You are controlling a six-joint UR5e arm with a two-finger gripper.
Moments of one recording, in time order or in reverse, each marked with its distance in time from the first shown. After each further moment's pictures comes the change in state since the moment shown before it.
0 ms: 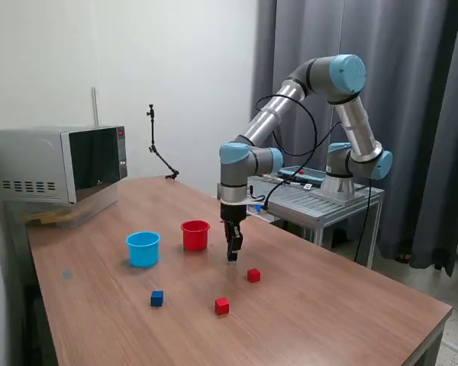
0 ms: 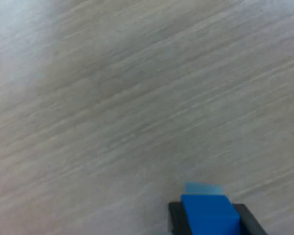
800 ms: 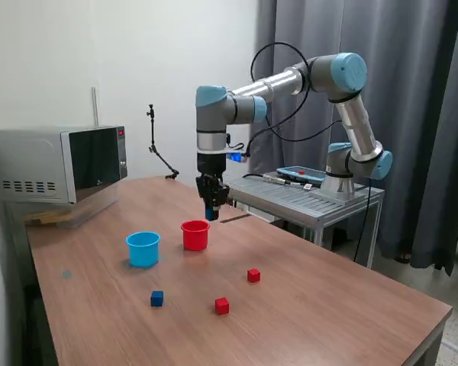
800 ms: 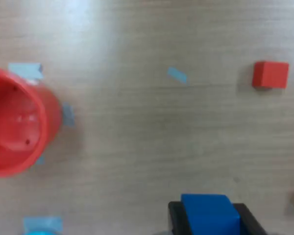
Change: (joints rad) arm -0.002 -0.016 -0.413 0.425 0.007 -0.380
